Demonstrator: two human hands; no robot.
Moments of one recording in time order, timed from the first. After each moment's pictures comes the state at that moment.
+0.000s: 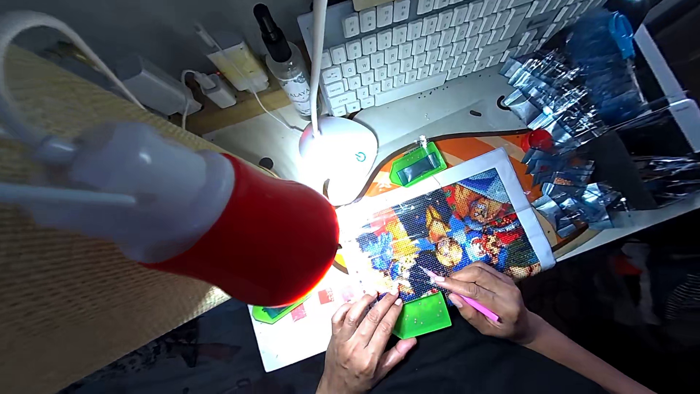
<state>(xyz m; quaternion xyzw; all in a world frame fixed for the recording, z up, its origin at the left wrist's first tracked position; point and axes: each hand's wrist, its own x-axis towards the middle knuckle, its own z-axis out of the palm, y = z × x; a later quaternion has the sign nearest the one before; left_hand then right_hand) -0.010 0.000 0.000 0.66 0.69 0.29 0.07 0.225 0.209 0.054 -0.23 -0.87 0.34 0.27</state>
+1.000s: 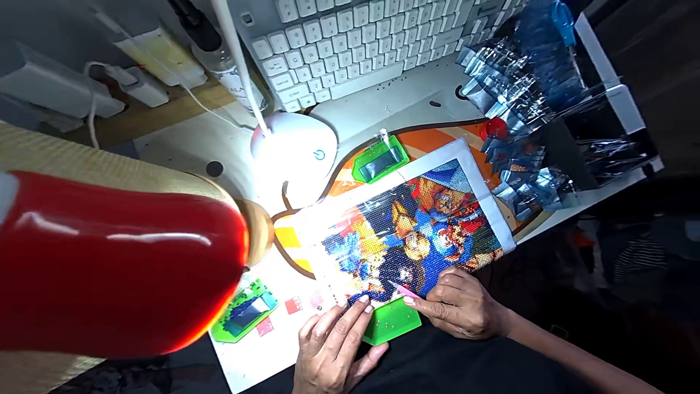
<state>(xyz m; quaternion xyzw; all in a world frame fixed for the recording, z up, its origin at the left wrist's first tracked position) -0.024 -0.011 -0.004 0.68 0.68 0.28 0.07 0.254 0.187 0.028 -0.17 -0.94 0.24 0.19</state>
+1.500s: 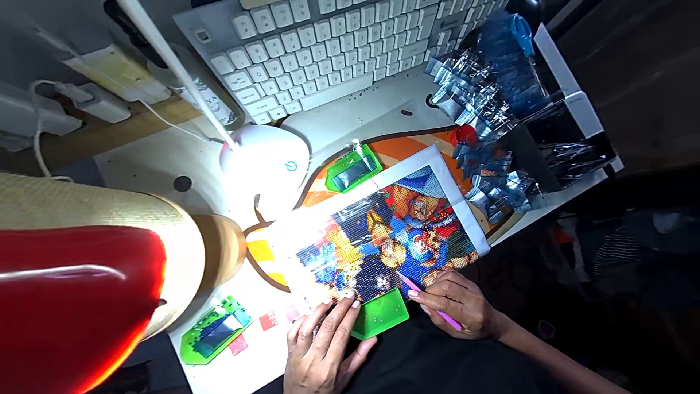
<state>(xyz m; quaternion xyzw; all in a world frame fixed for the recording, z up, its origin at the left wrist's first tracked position) -0.016 0.011 -0.008 0.67 0.69 0.27 0.06 0.280 0.191 0.020 -0.24 -0.89 0.26 0.27</state>
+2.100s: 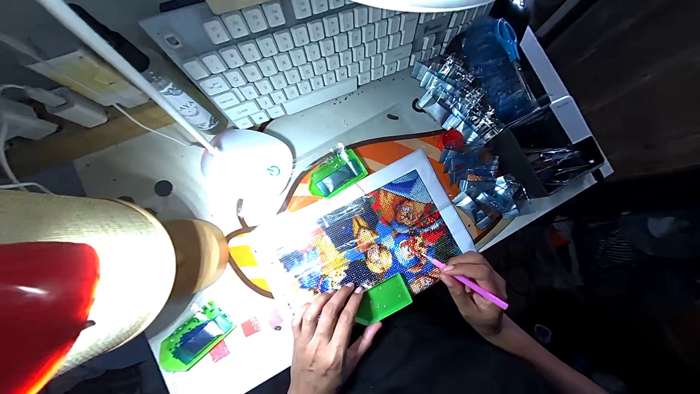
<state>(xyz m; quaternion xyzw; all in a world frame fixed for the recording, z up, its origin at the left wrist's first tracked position) 0.009 0.049 -0.001 0.65 0.72 0.25 0.04 0.282 0.222 0.041 -0.36 -0.76 0.32 0.44</state>
